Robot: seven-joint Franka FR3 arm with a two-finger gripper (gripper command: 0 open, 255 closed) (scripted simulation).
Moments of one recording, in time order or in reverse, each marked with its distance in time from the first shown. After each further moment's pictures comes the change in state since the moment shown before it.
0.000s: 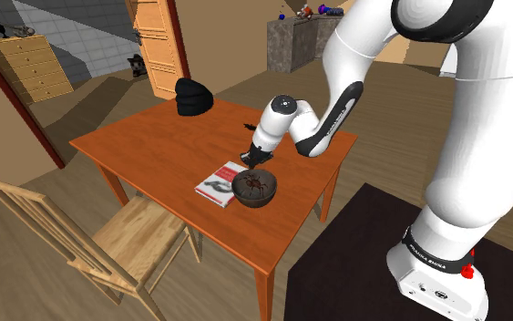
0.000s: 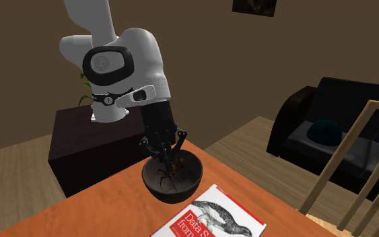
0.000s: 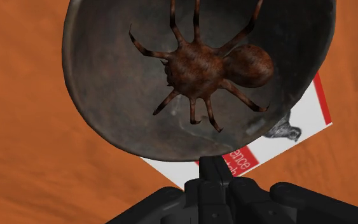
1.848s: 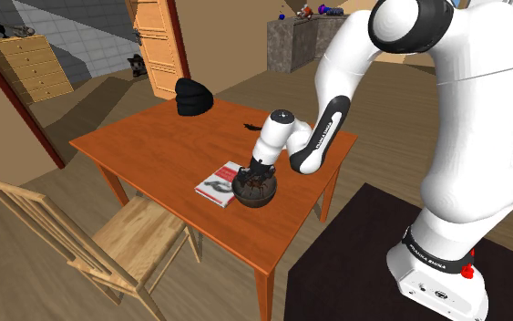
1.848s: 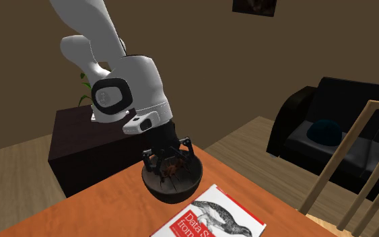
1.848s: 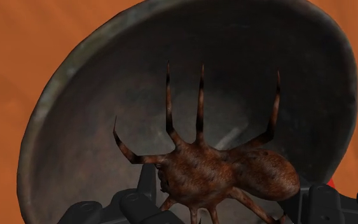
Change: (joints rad) arm -0.126 0.175 0.132 0.000 0.268 0.060 -0.318
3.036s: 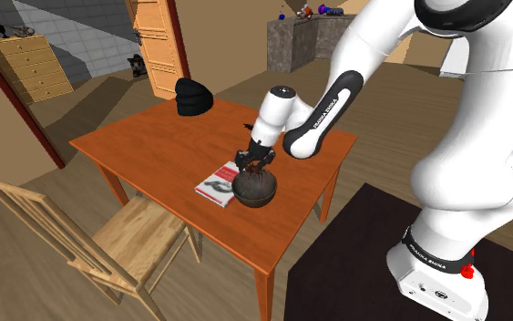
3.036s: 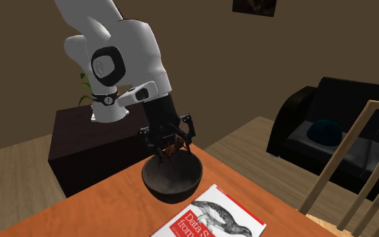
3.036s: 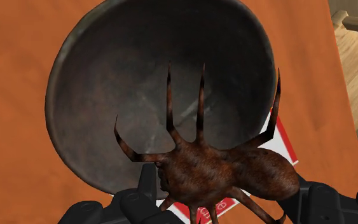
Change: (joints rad) arm -0.365 -0.148 0.423 -0.085 0.302 -0.151 -0.279
